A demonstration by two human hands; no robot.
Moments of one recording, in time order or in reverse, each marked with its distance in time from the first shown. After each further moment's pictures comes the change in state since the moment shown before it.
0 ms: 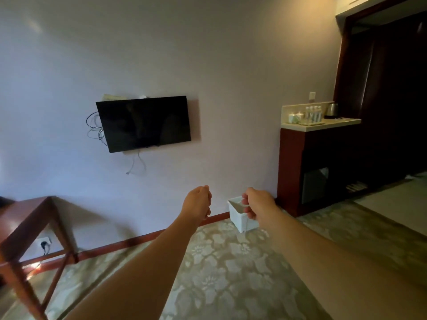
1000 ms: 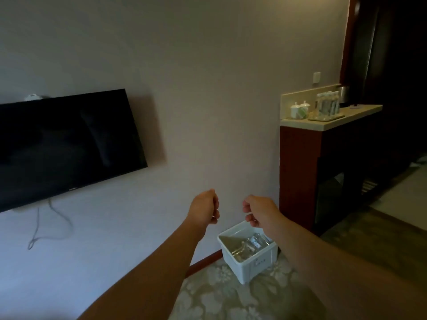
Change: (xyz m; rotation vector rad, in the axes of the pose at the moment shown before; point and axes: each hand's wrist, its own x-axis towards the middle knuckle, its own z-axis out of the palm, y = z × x) left_hand 0.691 -0.007 0.200 -0.102 -0.208 -0.103; right_hand 0.668 -0.116 0.108 0.006 0.049 0.055
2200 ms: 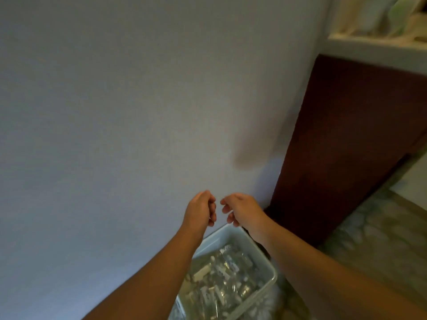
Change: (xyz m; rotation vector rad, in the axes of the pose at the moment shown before) left_hand 0.765 -0.192 0.295 -0.089 -0.071 -0.242; right_hand 0.801 0.045 -0.007 -0.194 -0.125 0.129
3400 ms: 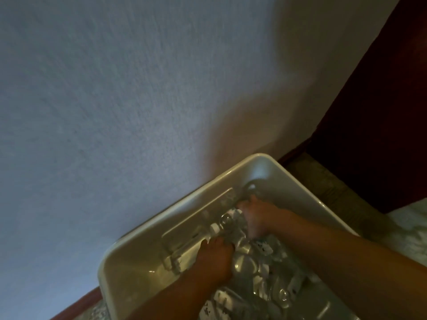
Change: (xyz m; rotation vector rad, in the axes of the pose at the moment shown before) left_hand 0.295 -0.623 0.021 1.534 -0.671 0.150; right_hand 0.392 0.502 0.099 -1.369 -0.495 0.042
